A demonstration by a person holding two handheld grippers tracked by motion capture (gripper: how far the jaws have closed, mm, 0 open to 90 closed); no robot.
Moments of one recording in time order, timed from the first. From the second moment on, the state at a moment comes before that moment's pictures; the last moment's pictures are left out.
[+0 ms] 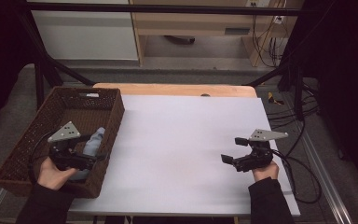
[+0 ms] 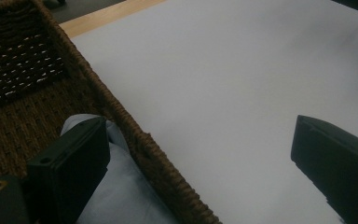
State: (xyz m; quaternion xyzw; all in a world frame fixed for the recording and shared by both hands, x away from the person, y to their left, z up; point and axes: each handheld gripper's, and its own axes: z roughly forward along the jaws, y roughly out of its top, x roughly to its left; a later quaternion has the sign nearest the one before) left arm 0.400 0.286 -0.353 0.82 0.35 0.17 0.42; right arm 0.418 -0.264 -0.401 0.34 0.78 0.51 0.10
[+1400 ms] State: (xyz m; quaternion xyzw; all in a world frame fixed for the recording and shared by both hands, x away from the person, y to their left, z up) left arm 0.388 0.320 -0.360 0.82 0.43 0.17 0.35; right arm 0.419 -0.264 -0.402 0.35 0.79 0.50 0.10
